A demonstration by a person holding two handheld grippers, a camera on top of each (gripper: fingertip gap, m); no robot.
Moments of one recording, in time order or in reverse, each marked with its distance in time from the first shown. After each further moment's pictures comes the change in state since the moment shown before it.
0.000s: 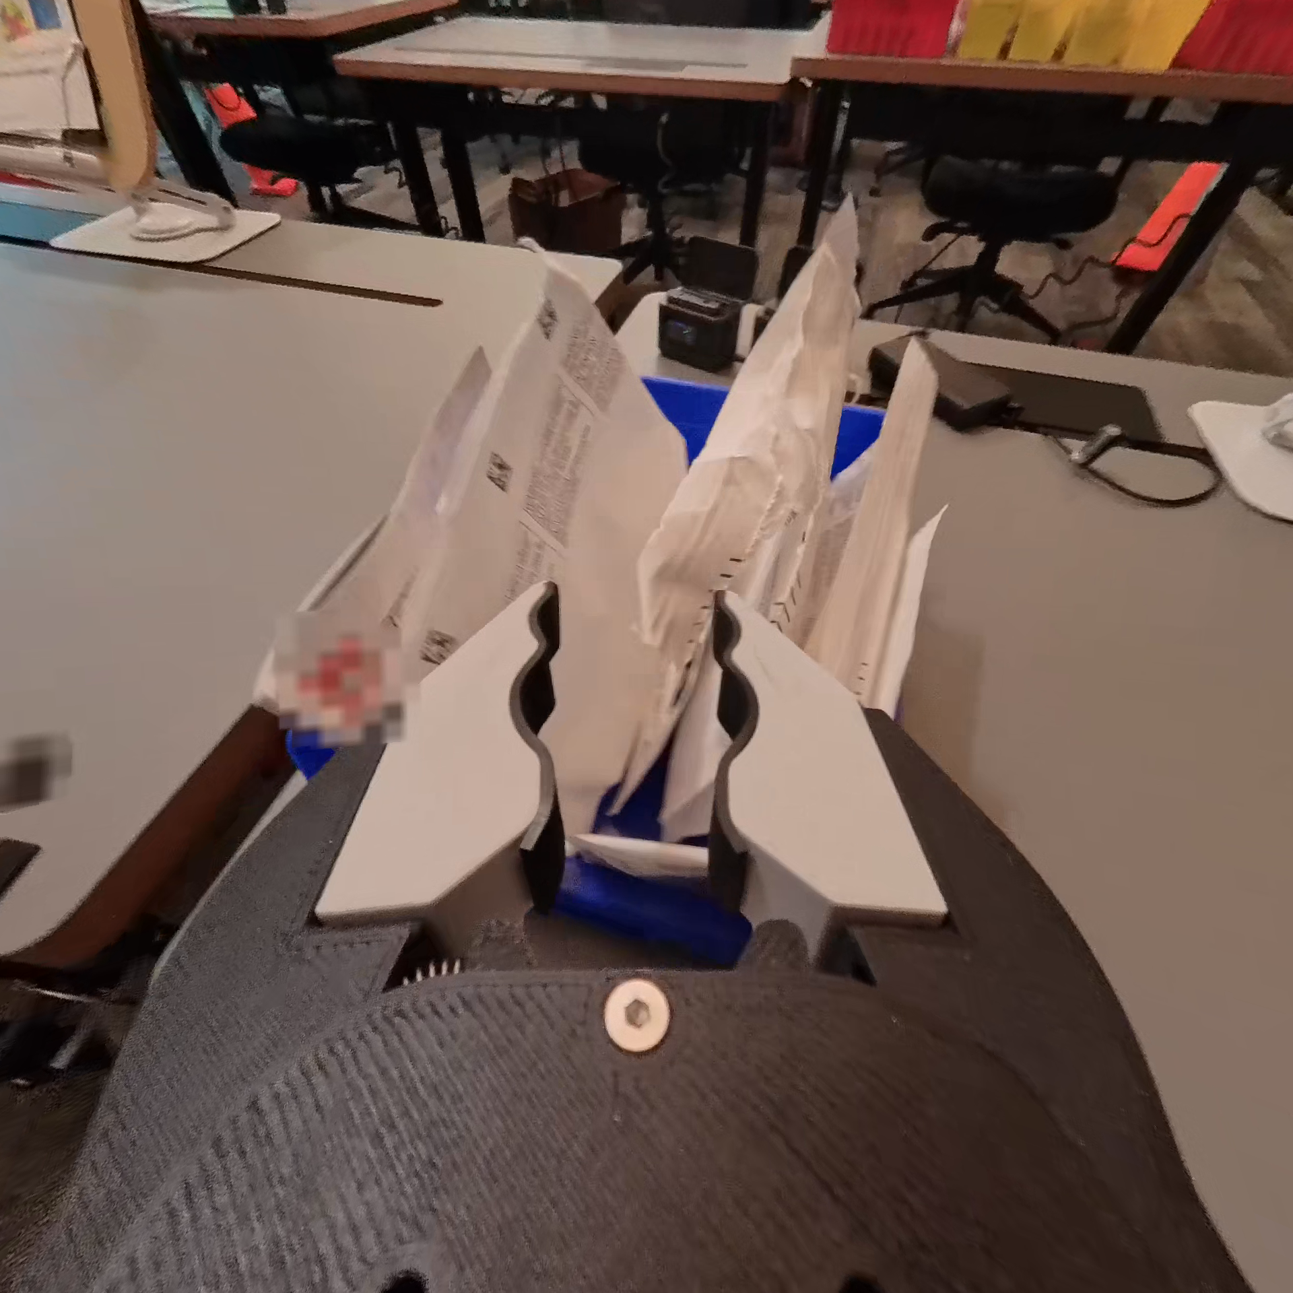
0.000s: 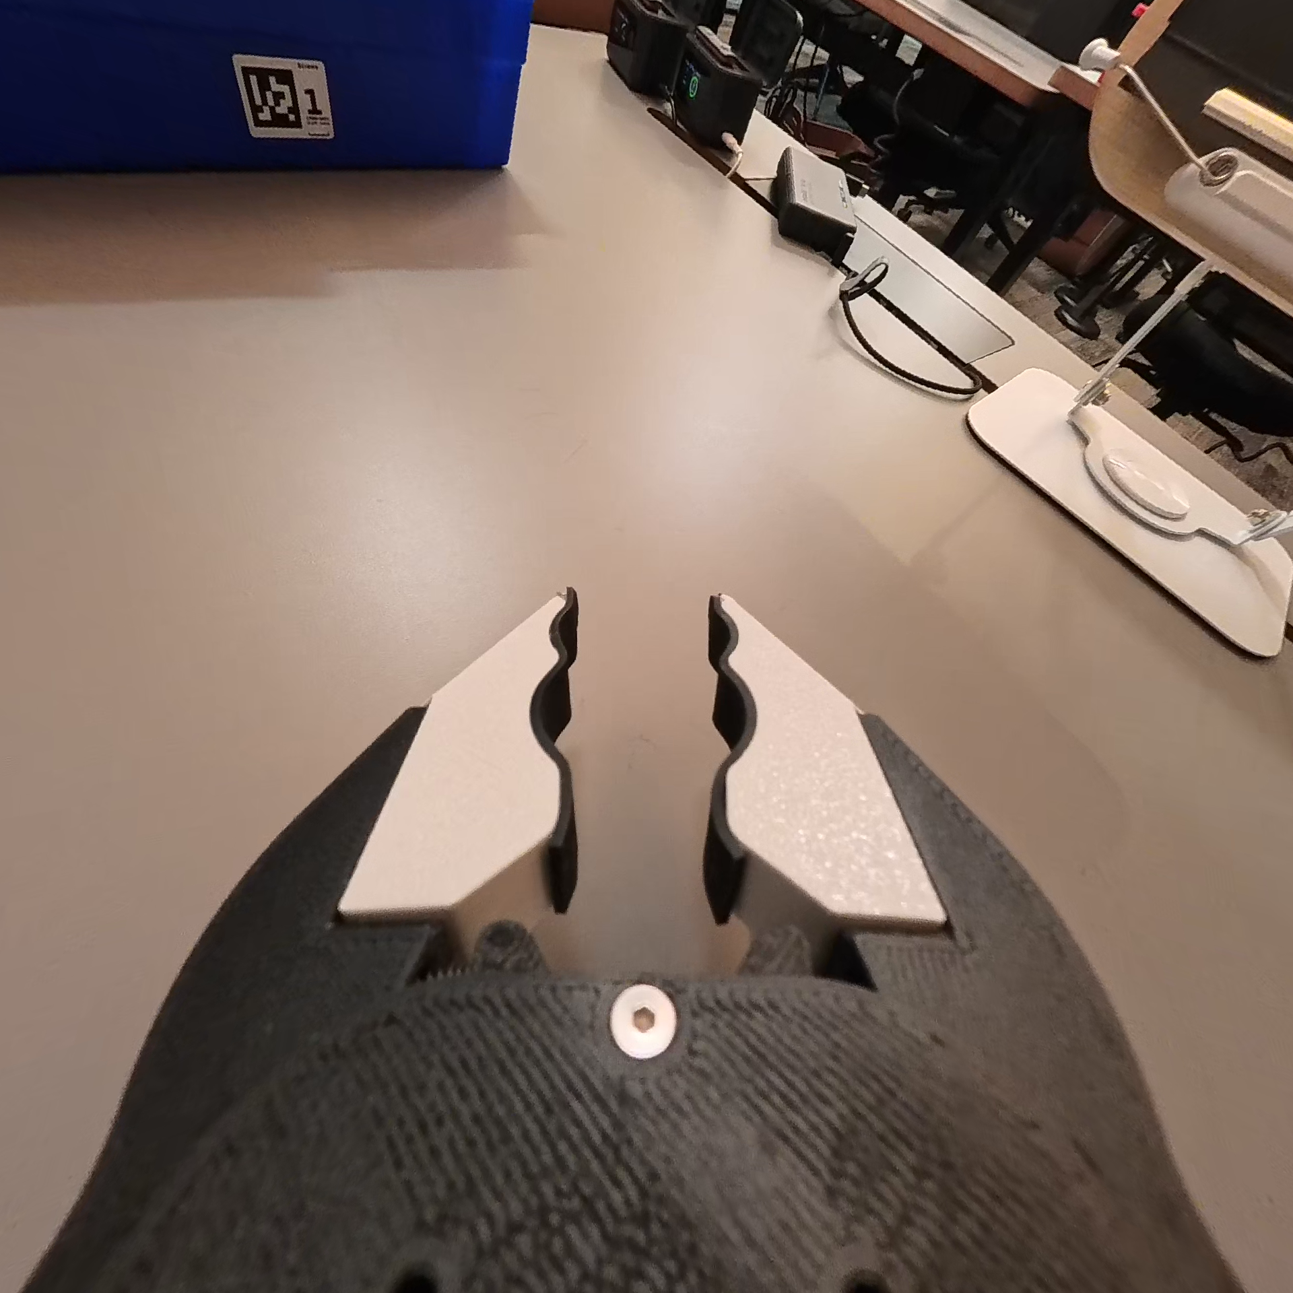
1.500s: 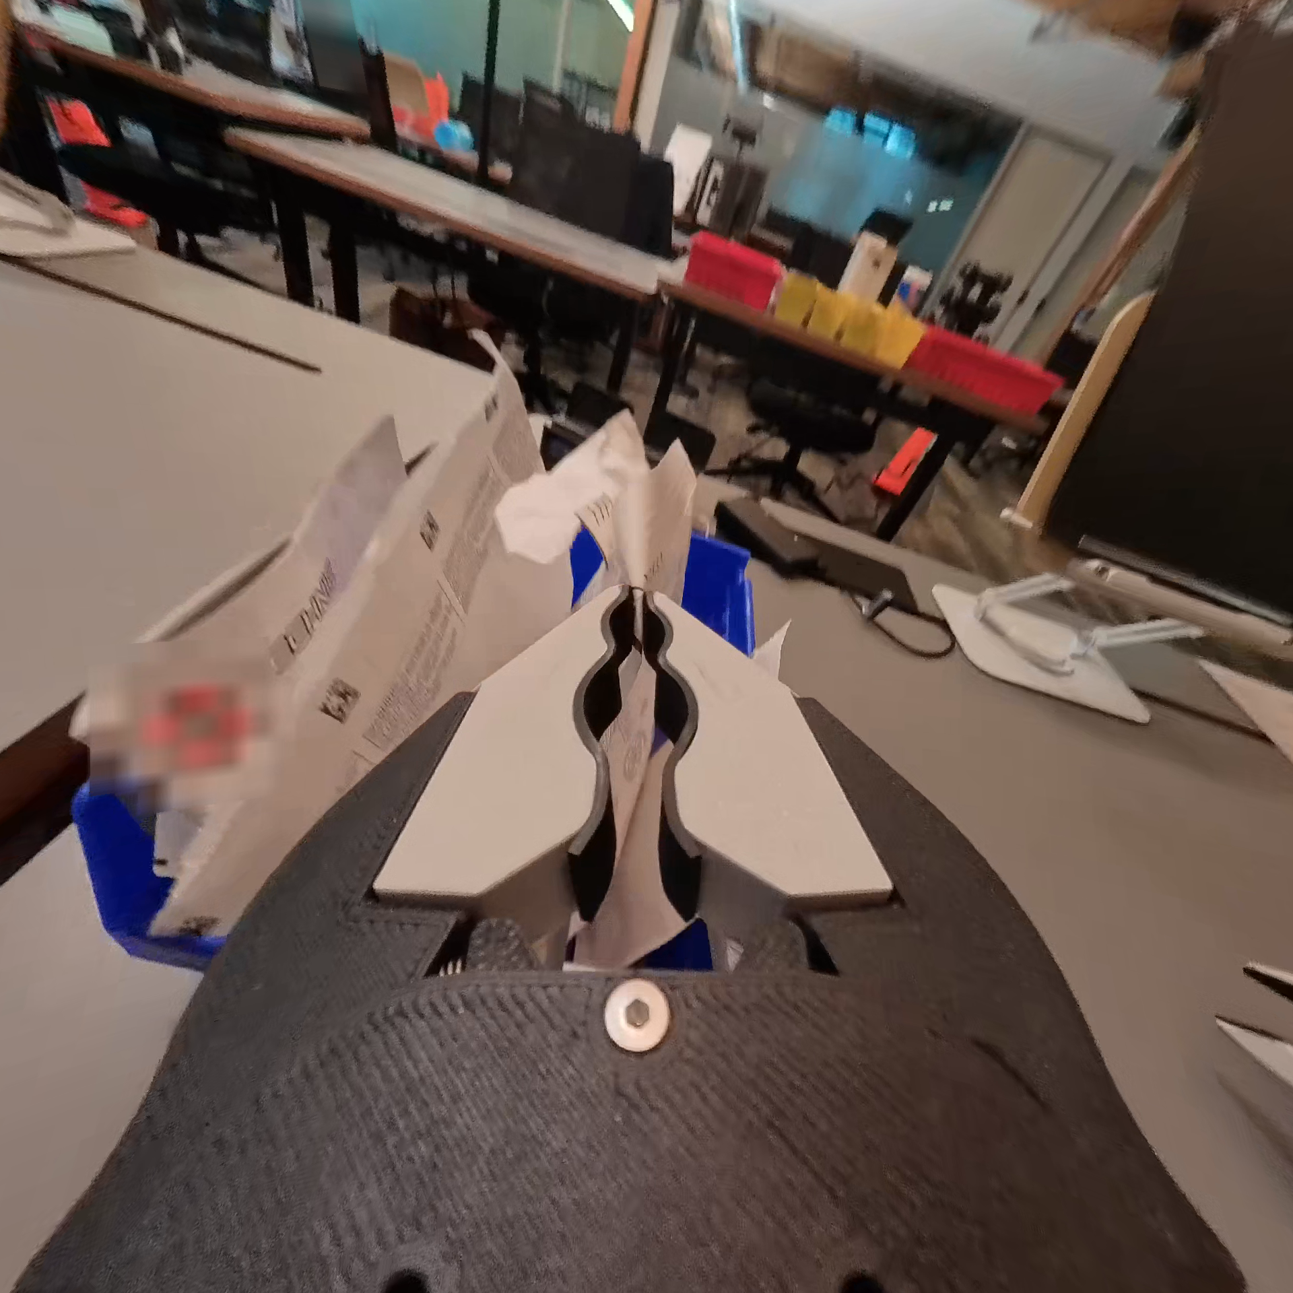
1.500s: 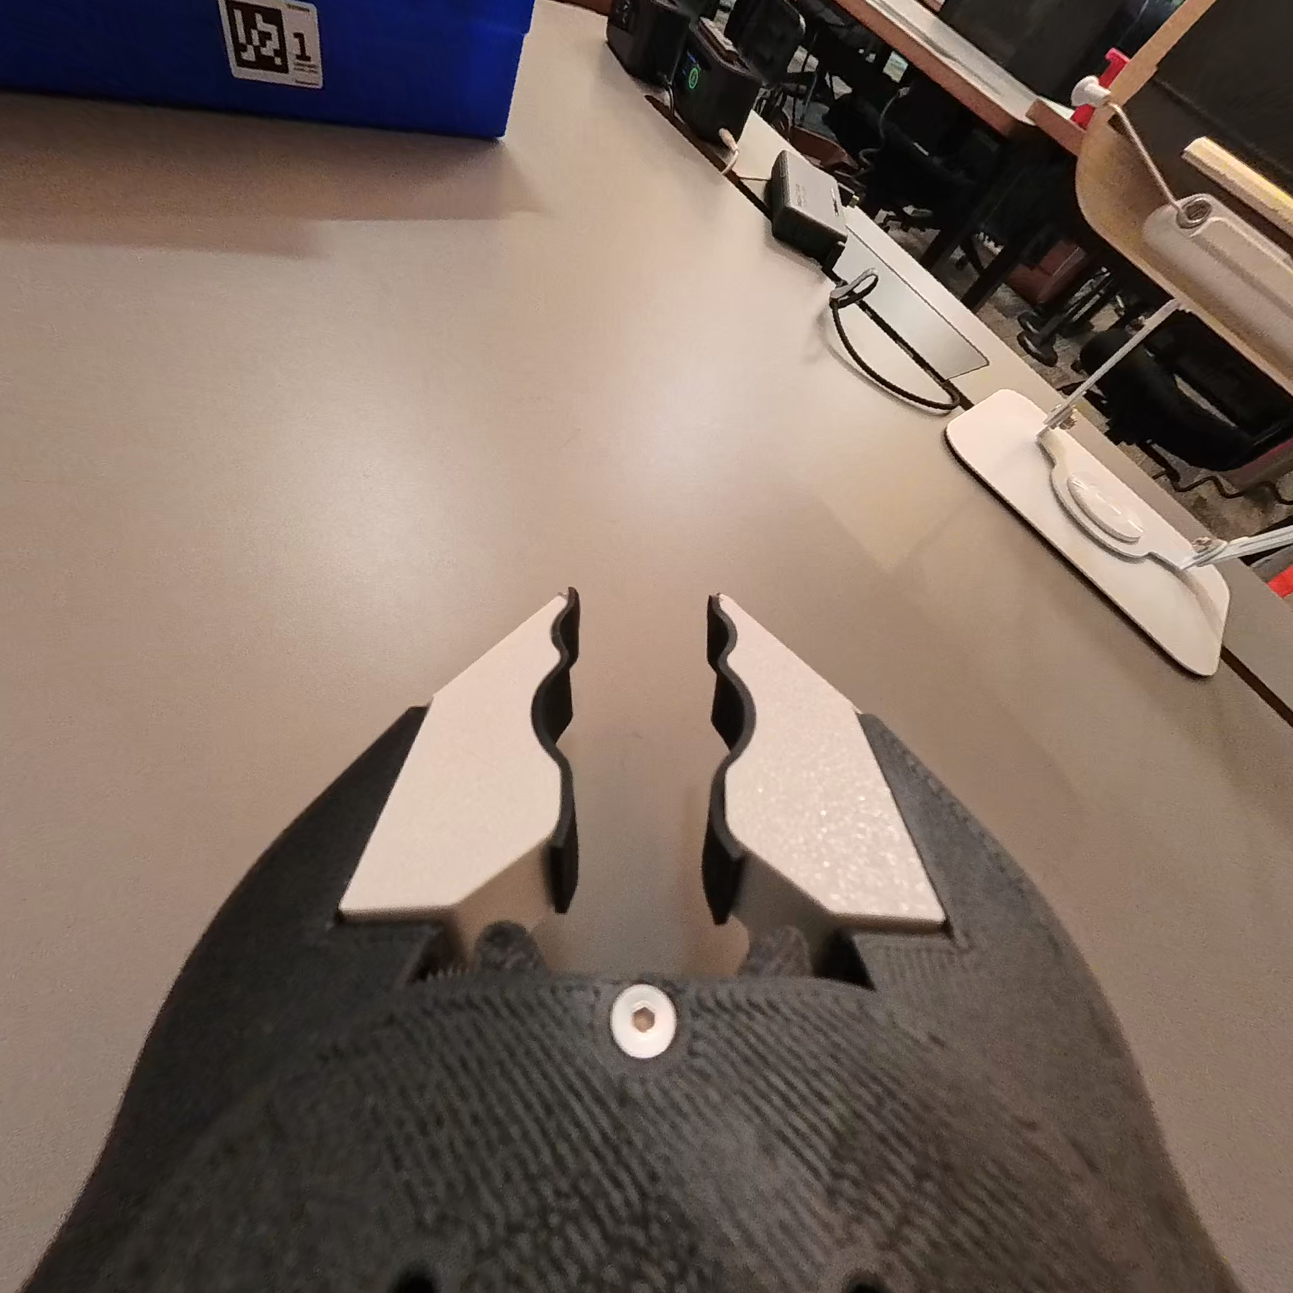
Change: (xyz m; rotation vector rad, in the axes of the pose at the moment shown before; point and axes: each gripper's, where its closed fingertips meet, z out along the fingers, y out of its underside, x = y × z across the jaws) left arm 0.018 -0.027 -0.007 0.202 0.203 -0.246; right arm 0.001 0.001 0.001 -0.011 0.034 -0.075
